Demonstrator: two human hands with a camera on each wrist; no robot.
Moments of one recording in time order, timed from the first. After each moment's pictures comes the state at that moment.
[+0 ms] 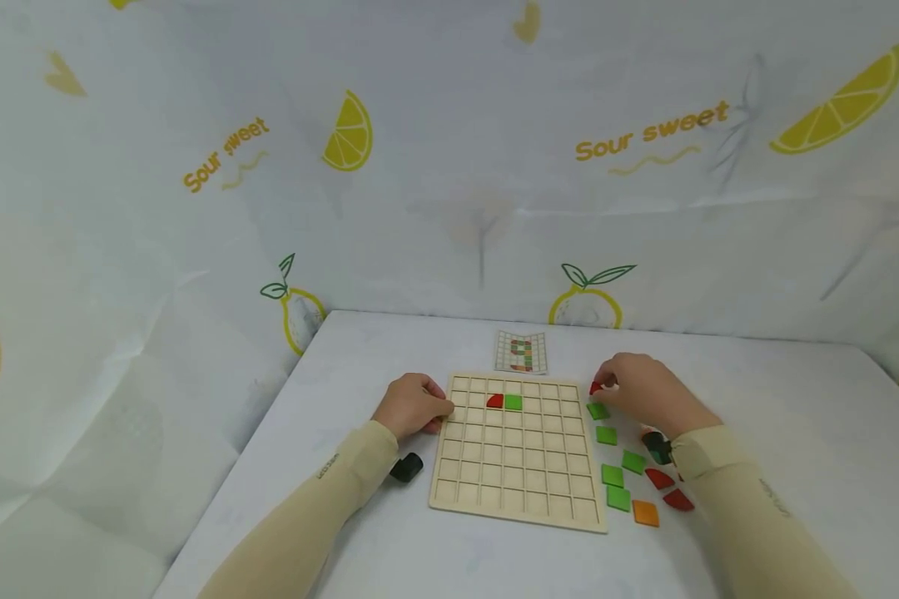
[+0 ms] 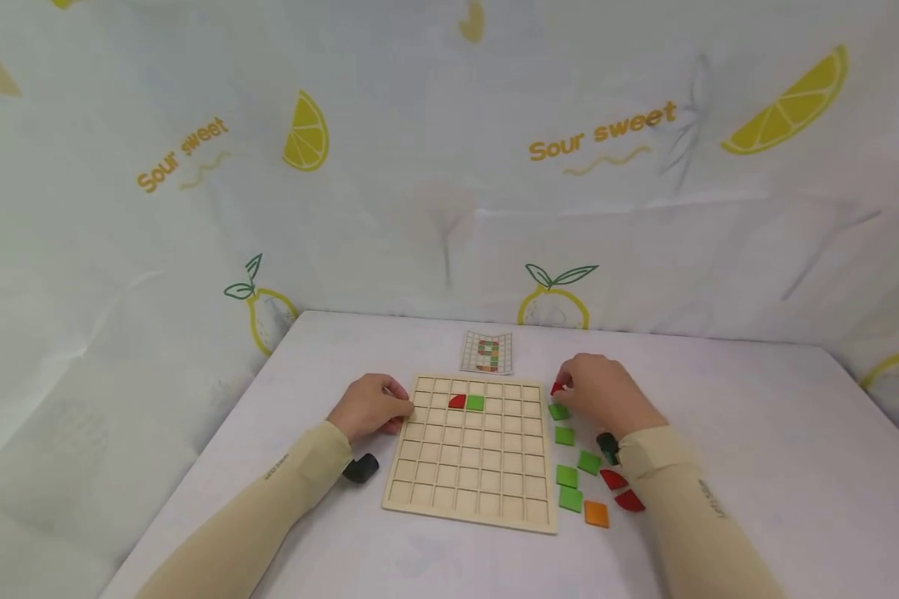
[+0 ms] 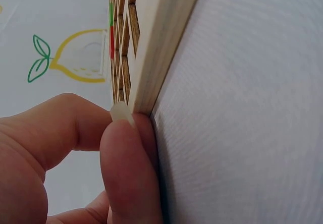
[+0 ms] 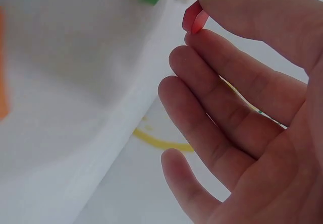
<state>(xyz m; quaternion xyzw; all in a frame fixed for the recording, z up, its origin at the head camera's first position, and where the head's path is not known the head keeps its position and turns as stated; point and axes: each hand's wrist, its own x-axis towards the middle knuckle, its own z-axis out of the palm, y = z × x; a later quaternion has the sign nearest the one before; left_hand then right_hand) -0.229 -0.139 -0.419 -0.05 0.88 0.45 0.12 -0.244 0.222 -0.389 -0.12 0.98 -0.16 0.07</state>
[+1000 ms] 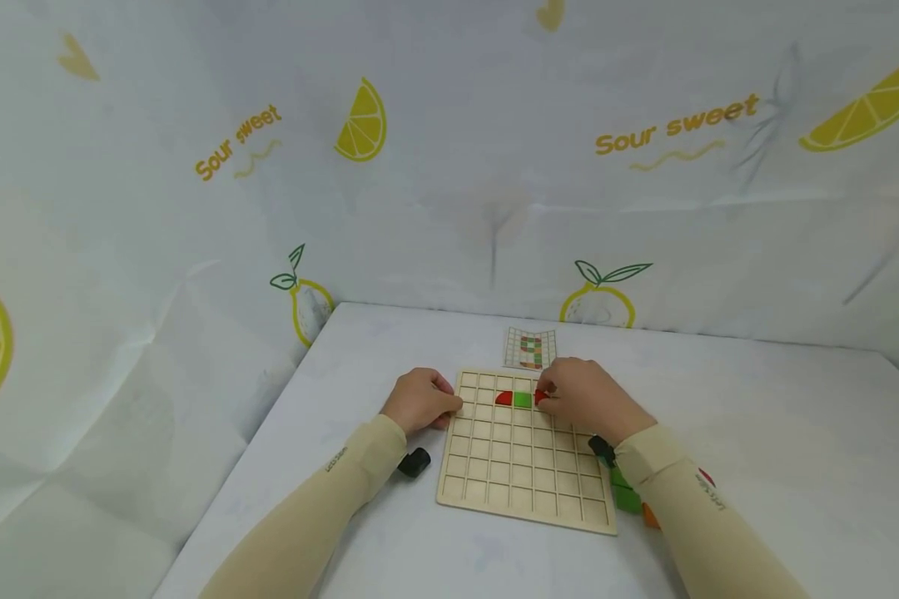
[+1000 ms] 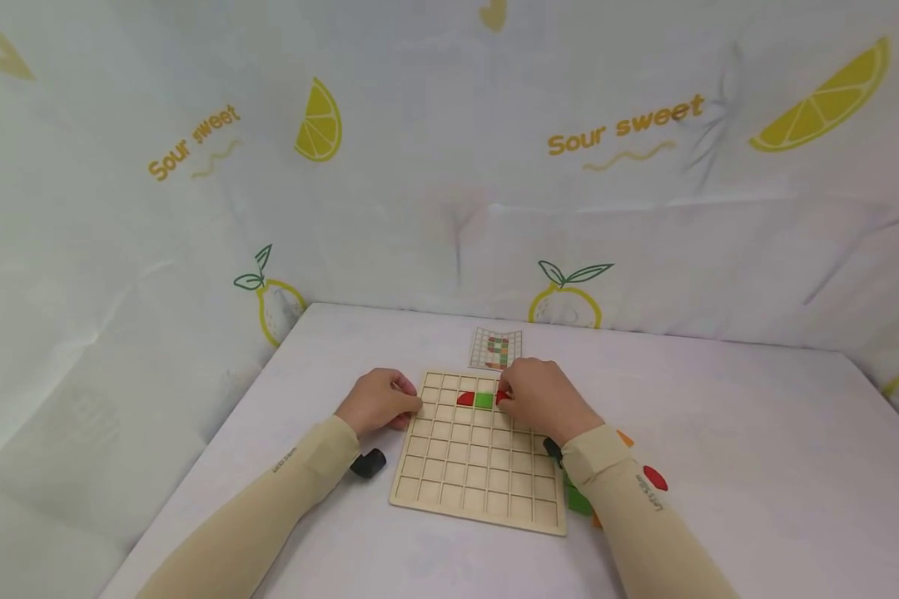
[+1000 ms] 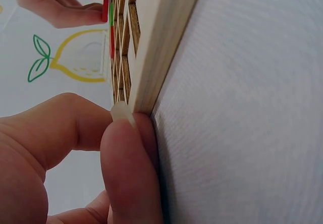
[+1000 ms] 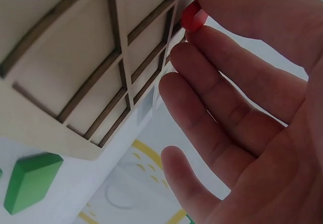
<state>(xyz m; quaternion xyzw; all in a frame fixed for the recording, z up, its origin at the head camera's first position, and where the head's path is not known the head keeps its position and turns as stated) -0.233 -0.142 -0.422 -0.05 0.88 0.45 0.12 -0.251 0.137 -0.402 -0.23 0.96 -0.14 0.04</state>
